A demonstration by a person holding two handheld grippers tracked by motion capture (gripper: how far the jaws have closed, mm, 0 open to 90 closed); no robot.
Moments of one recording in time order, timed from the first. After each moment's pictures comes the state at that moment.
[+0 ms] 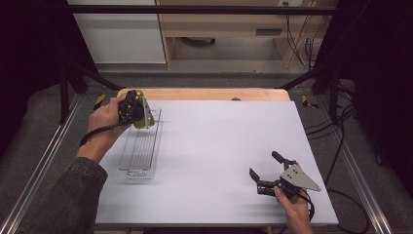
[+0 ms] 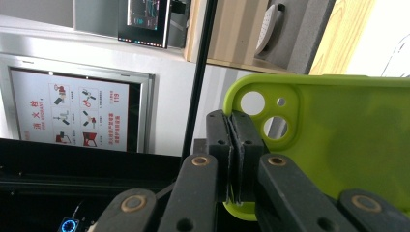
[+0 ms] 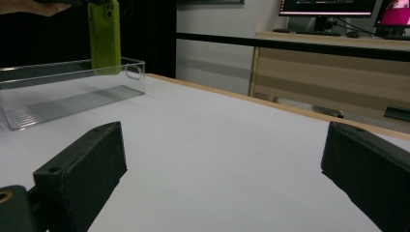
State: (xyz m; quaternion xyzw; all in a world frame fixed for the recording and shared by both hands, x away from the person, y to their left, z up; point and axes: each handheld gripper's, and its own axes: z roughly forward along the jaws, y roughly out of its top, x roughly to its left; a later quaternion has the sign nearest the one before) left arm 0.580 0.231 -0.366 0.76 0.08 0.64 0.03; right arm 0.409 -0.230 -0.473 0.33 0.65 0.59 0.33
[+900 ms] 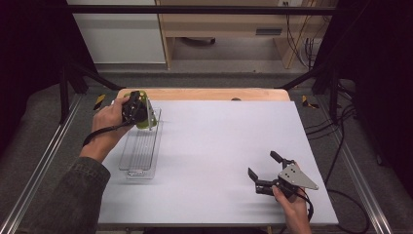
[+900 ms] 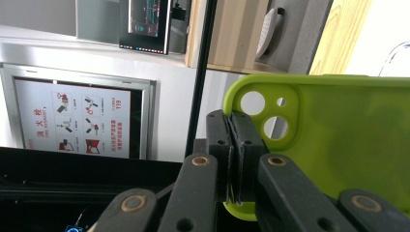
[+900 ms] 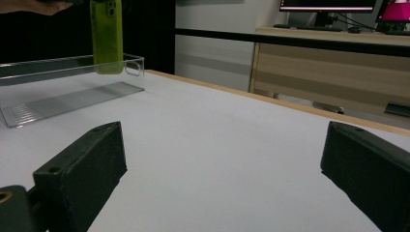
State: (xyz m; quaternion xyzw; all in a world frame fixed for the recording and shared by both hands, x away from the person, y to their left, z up) left arm 0.583 0.224 -0.374 0.76 0.06 0.65 0.02; right arm 0.412 -0.226 -0.475 0.33 0.66 0.59 0.33
